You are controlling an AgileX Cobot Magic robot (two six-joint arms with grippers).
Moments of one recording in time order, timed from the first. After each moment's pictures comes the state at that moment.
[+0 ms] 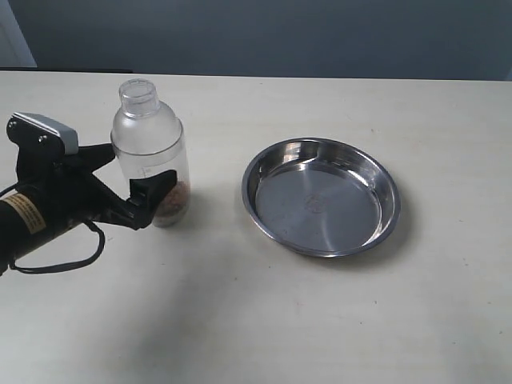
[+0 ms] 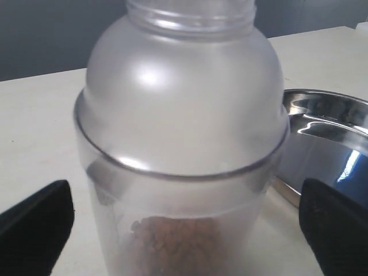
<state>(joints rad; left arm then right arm) -0.10 1.72 -0.32 0.38 -1.07 -0.23 -0.01 0.00 0.00 0.04 0.32 0.10</state>
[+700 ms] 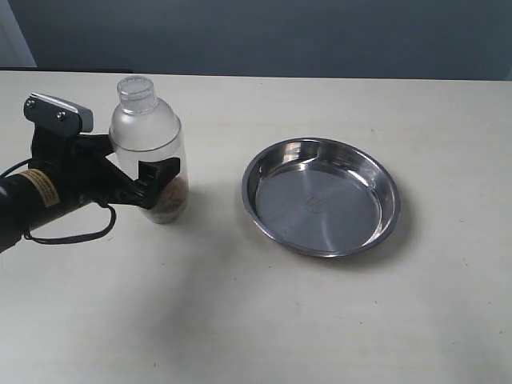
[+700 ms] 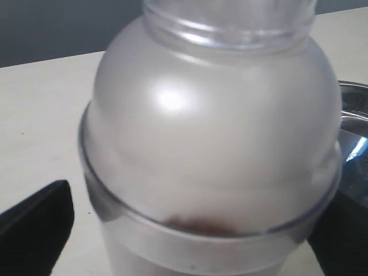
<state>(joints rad) -0.10 1.72 -0.44 0.40 -0.87 -0.28 -0.01 0.00 0.00 0.04 0.32 0.10</state>
